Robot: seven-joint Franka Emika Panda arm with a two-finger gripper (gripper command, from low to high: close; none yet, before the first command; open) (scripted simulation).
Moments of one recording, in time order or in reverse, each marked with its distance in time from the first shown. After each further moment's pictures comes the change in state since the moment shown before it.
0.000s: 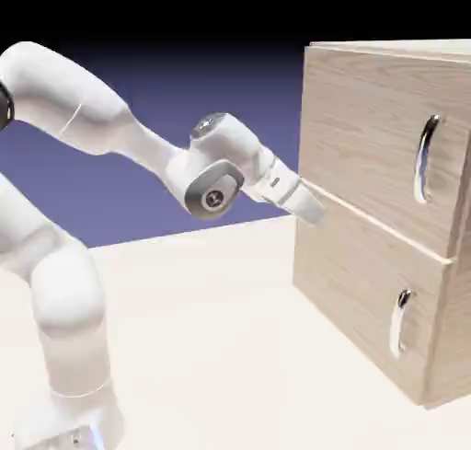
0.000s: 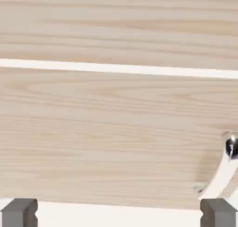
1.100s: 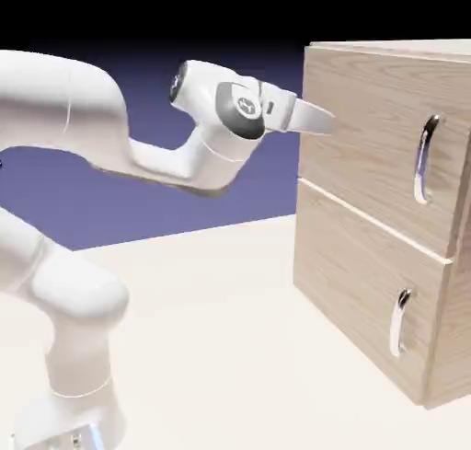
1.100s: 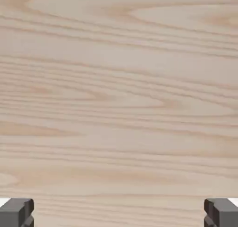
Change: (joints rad) arm 0.539 -0.194 -0.599 0.316 -1.435 -0.045 1.025
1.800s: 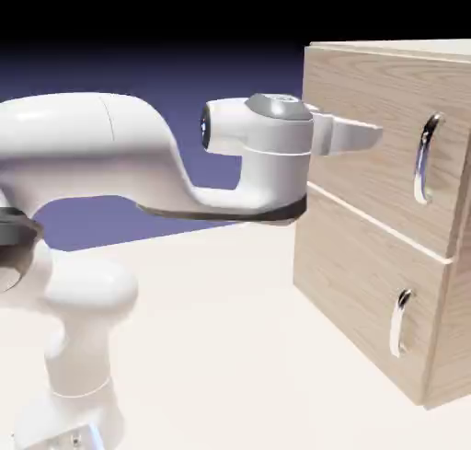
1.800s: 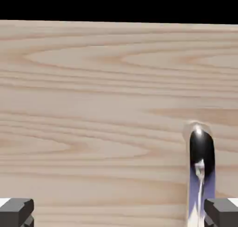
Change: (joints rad) arm 0.343 -0.123 -0.381 0.201 -0.913 -0.028 0.653
